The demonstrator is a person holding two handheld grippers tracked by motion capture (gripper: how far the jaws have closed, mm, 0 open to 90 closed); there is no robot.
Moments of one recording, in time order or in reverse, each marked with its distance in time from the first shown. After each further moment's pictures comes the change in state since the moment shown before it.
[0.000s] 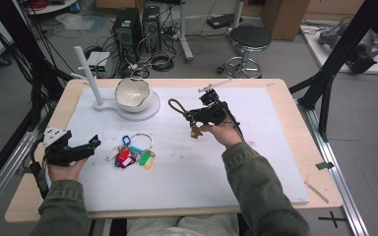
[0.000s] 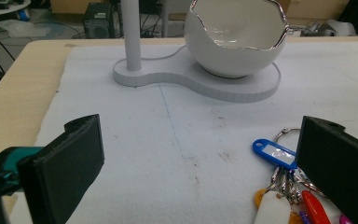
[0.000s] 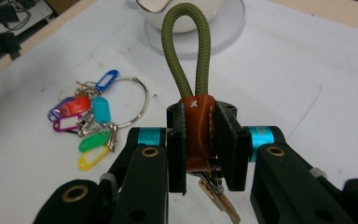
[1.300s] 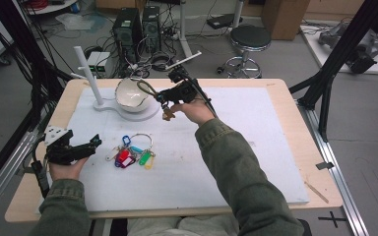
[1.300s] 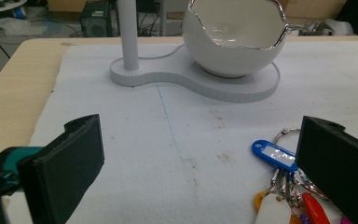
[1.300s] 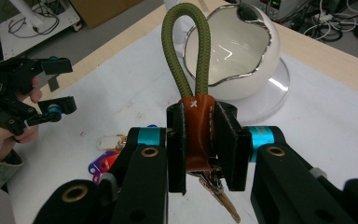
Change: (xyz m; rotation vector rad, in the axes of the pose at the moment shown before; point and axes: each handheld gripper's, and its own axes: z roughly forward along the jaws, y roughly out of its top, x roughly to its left) left arm 0.000 0.000 0.005 0.003 -0.007 -0.004; right arm 0.046 0.083 0.029 -0.005 0.069 -0.073
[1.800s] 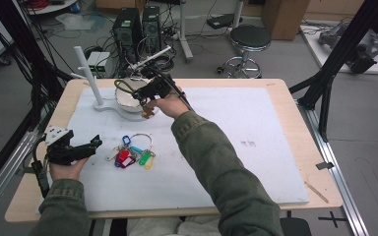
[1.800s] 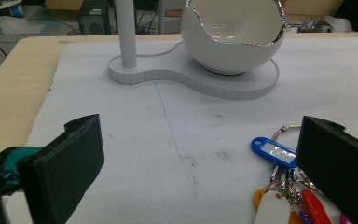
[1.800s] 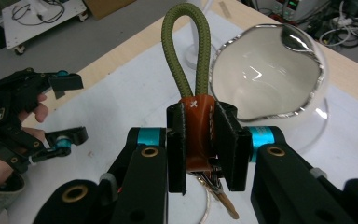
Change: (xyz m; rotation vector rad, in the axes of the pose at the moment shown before) left arm 0.000 0.000 0.000 0.011 -0.007 0.004; right arm 0.029 0.036 0.048 0.034 0.030 -0.044
